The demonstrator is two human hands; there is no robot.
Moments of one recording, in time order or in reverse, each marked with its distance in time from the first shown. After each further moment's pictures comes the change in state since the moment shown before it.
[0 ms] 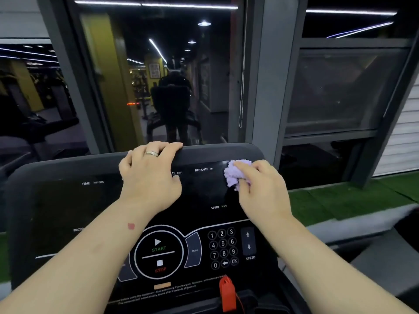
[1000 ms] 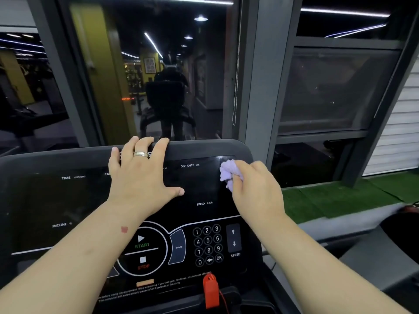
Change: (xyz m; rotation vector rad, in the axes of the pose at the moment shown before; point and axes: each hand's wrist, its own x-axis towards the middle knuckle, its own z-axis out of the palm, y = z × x) left_hand -0.009 0.016 0.006 0.171 -0.041 -0.002; right_hand -0.002 -0.001 -0.020 -0.068 -0.142 0.086
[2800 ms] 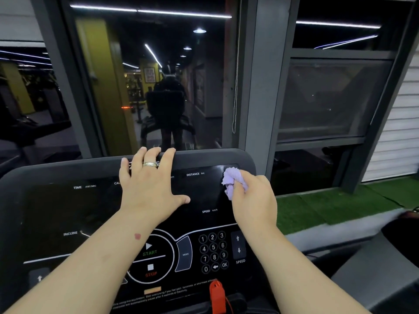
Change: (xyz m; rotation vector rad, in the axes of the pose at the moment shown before) left_hand 0.001 -0.001 0.001 -0.013 0.011 -0.006; right_hand -0.010 -0.032 0.000 0.319 -0.040 0.375
